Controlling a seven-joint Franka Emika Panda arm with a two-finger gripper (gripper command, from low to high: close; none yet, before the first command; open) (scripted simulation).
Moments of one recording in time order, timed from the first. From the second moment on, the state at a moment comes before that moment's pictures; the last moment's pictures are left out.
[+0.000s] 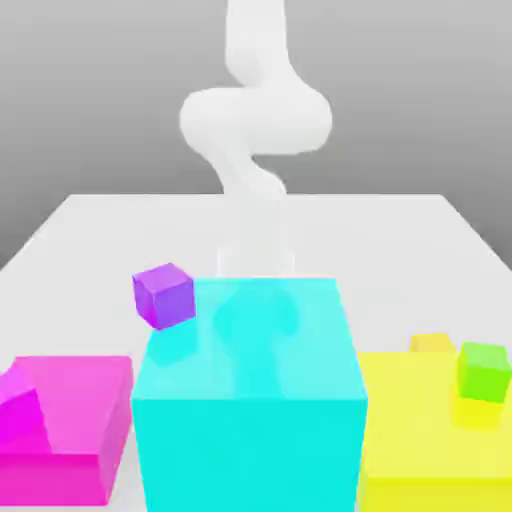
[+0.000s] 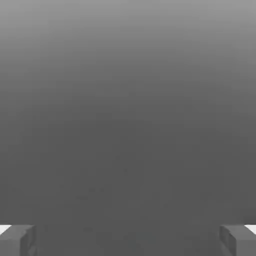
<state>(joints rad) 0.04 -0.76 0.00 -2.32 -0.02 2.32 0.71</state>
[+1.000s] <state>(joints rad) 0.56 -0.30 -0.07 -2.61 -0.18 2.61 -0.50</state>
